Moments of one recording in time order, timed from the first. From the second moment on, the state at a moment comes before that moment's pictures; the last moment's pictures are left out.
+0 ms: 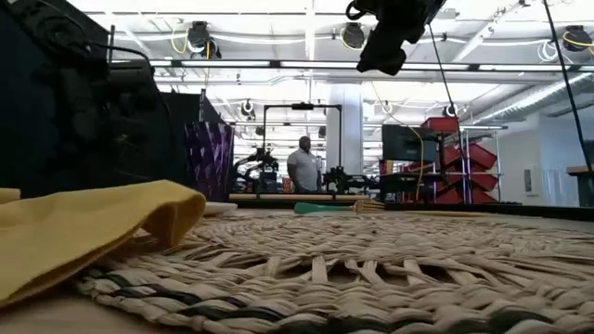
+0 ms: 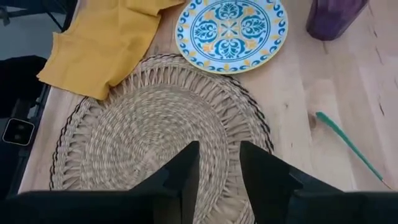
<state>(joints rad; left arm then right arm) 0.54 1.03 0.39 -0.66 0.27 -0.63 -0.16 1.39 1.23 -0.67 -0.26 0.00</state>
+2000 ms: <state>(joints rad) 0.41 0.83 0.48 -0.40 0.35 -0.75 -0.24 1.87 1.23 -0.11 -0.26 0.13</state>
